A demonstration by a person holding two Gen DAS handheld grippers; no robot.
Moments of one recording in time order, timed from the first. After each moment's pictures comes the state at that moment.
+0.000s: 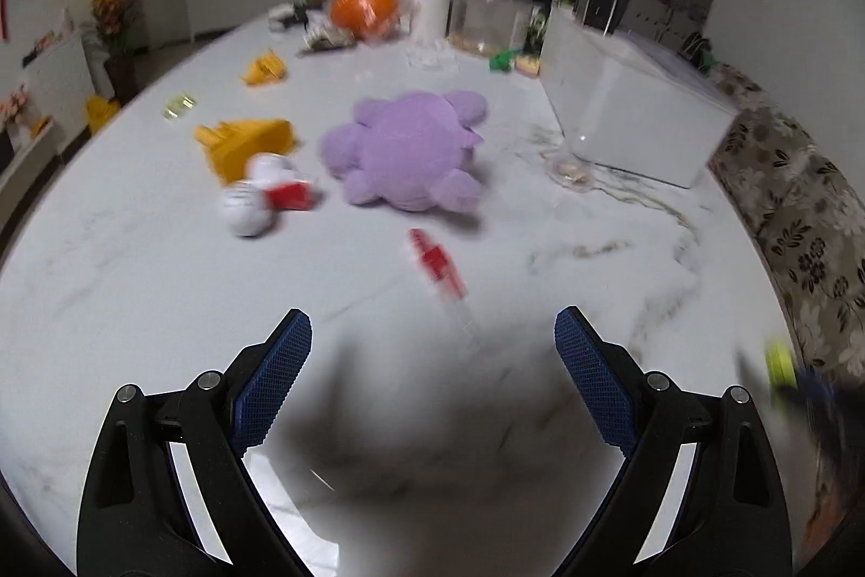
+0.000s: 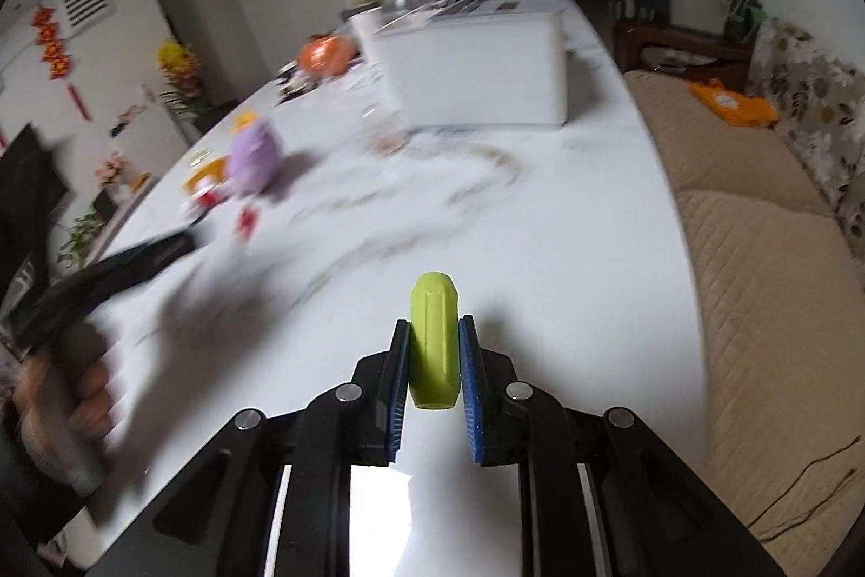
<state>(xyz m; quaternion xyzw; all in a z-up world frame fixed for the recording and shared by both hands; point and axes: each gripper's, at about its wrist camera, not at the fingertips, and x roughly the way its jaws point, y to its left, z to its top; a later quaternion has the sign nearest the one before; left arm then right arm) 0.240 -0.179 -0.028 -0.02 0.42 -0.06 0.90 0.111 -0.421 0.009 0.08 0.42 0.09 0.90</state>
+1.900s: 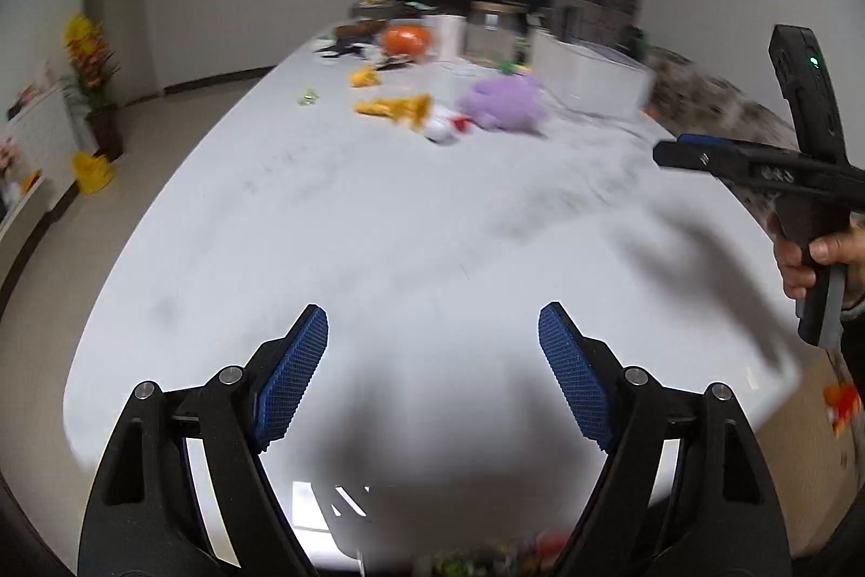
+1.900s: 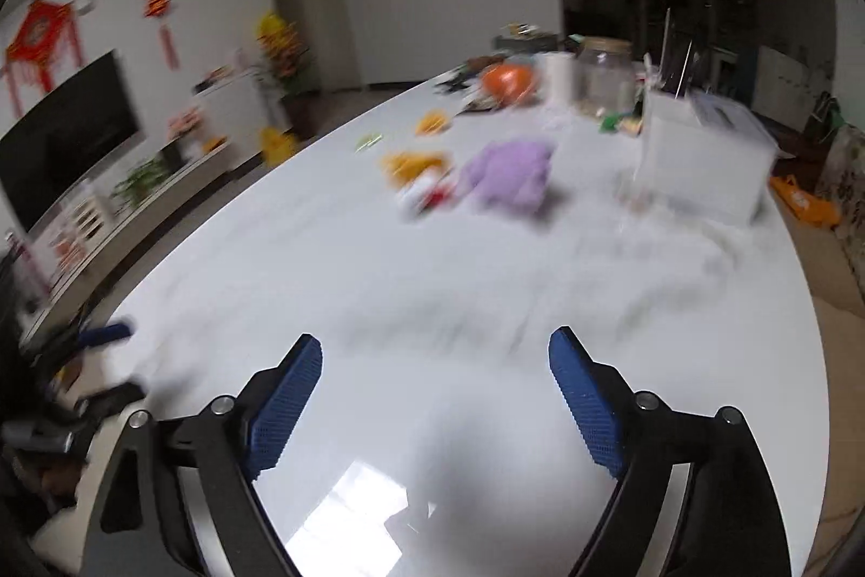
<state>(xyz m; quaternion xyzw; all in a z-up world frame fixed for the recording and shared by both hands) 0.063 0.035 0.018 0.01 0.36 -0.15 0.92 0.118 -0.239 0.053 0.01 0.37 0.17 0.92</state>
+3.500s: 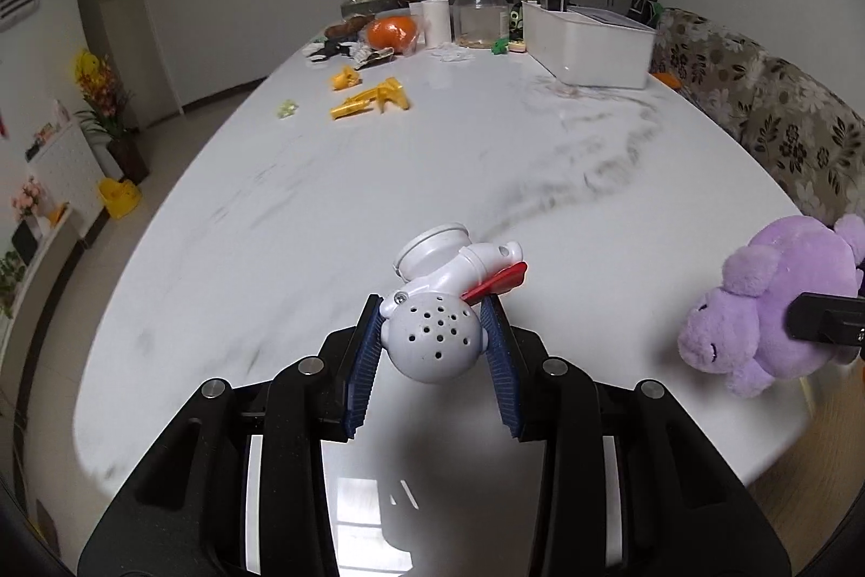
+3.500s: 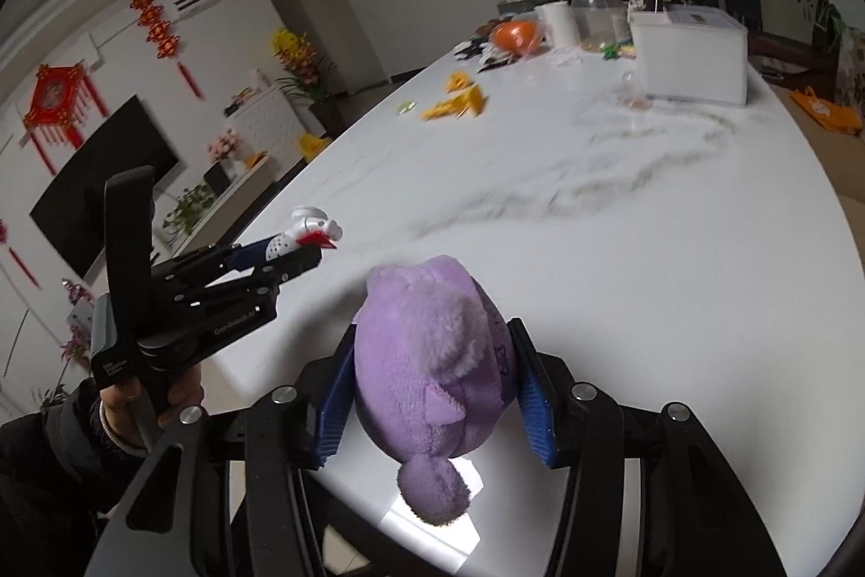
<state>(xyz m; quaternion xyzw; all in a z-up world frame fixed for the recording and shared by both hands) 0.017 -0.031 0.020 0.09 0.36 -0.12 0.92 -0.045 -0.266 0.034 0.11 0.40 0.23 0.88</state>
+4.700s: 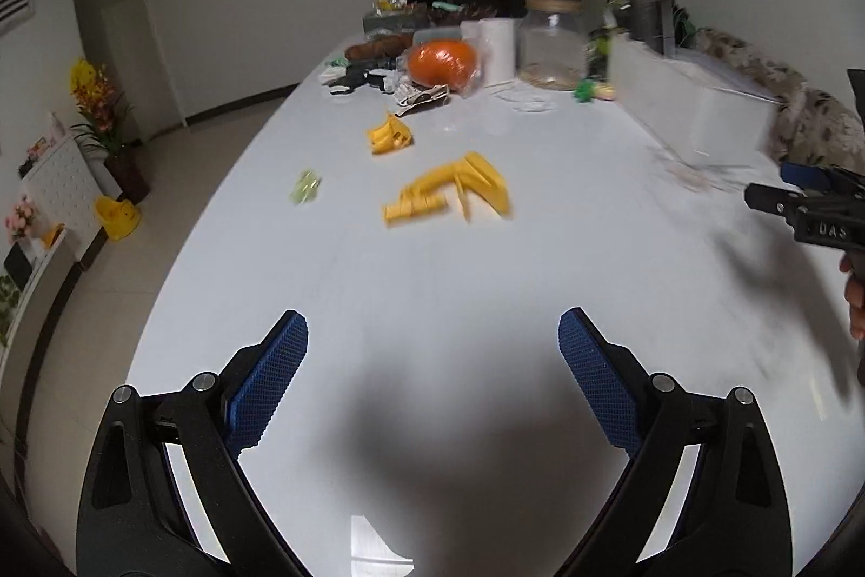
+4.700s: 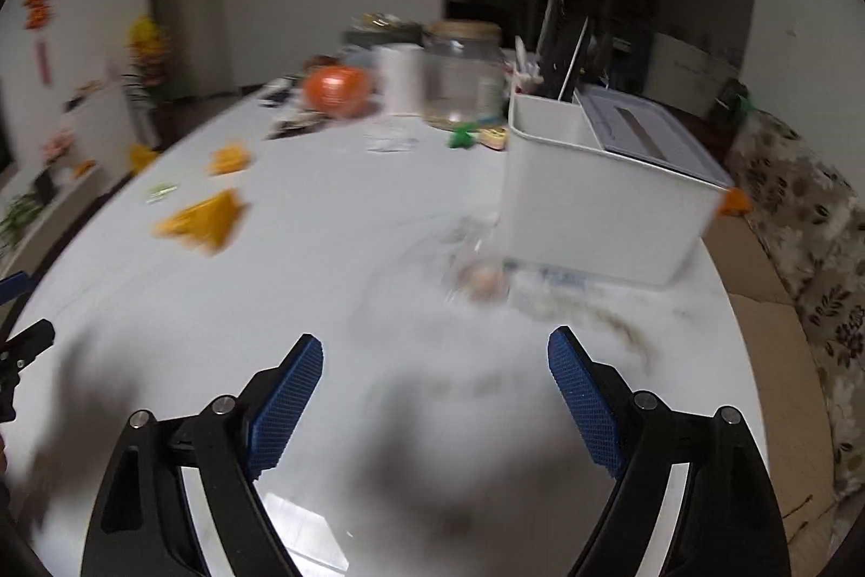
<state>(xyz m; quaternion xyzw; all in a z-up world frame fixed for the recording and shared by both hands) 0.266 -0.028 0.010 0.09 0.36 -0.10 0.92 0.255 -0.306 0.020 -0.02 0.38 0.00 0.93</state>
